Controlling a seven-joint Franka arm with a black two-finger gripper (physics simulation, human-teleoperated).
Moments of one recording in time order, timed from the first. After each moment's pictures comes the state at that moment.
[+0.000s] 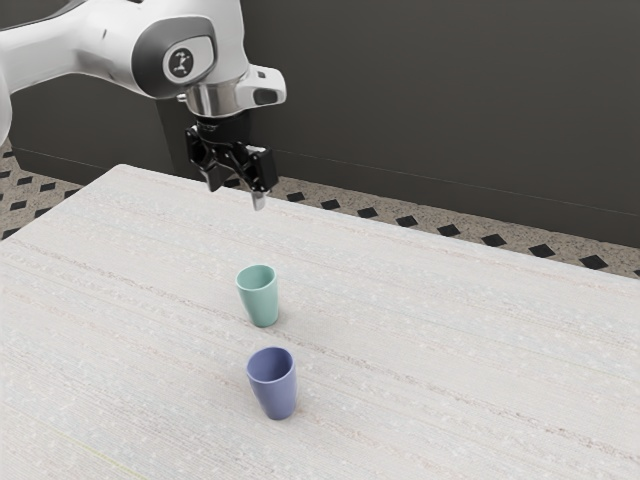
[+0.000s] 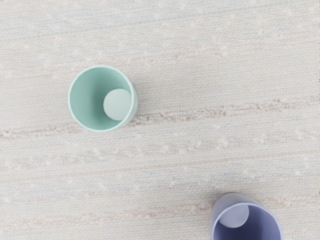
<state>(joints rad) -0.26 0.04 0.10 -1.65 0.07 1.71 -0.06</state>
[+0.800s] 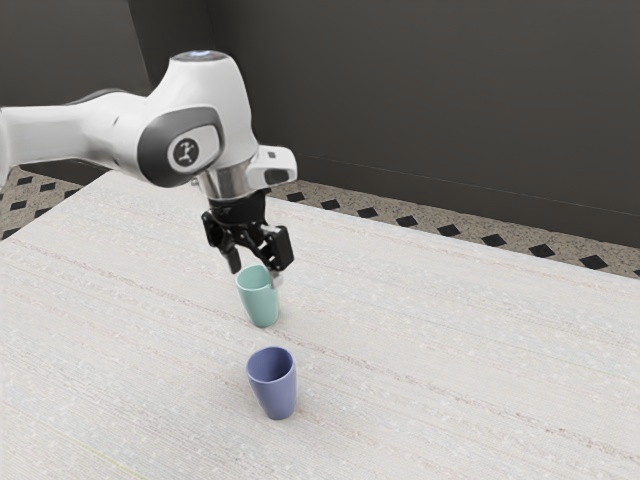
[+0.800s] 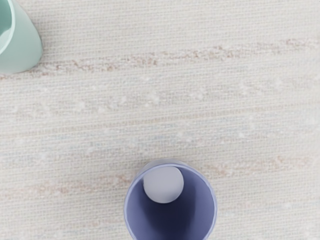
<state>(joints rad) -0.11 -0.07 -0.12 -2.03 -0.07 1.95 -0.10</state>
